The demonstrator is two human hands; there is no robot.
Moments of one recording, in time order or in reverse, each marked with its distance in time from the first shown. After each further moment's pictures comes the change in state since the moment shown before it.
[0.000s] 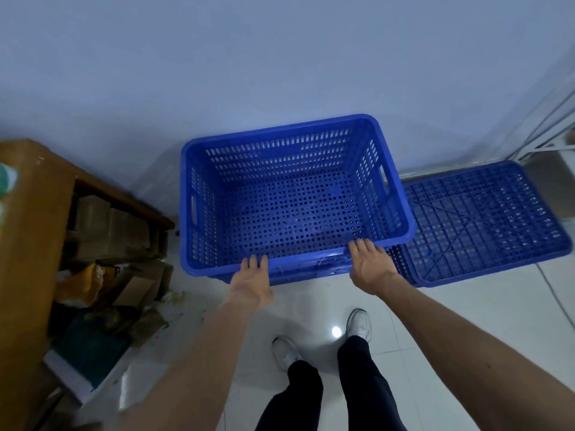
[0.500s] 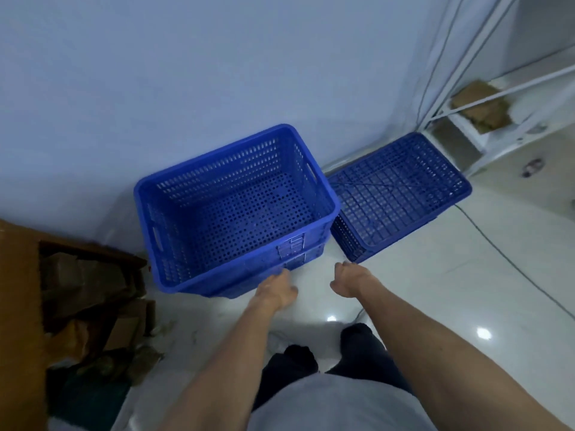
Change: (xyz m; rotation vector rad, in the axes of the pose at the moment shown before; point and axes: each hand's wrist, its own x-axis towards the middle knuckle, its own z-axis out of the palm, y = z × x) left_hand -0.099 0.128 -0.015 -0.197 -0.107 0.193; right_hand -0.150 0.020 -0.014 0.428 -0.324 0.283
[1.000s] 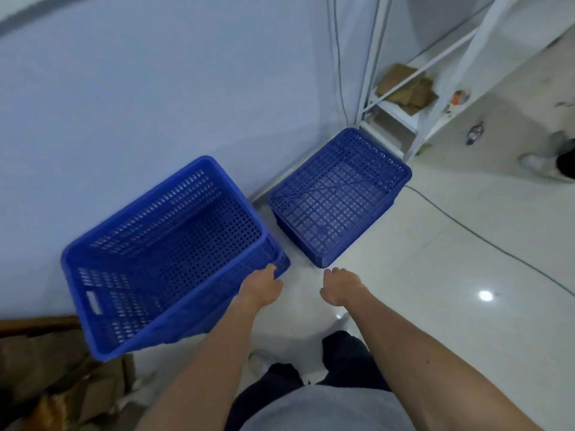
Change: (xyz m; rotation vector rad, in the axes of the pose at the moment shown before) left_hand 0.050 0.178 0.001 0.196 0.021 0.112; right_hand -0.005 0.173 0.002 0.215 0.058 0.045
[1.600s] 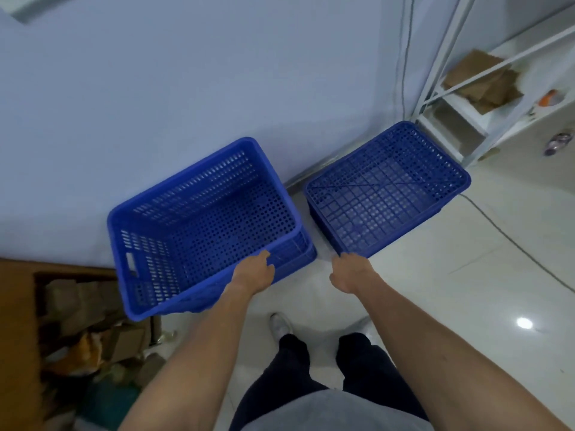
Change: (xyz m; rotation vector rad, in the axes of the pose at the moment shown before) left_hand 0.013 -0.072 -0.025 -0.022 0.153 -0.120; right_hand 0.044 -0.038 -0.035 -0.175 0.051 -0.206
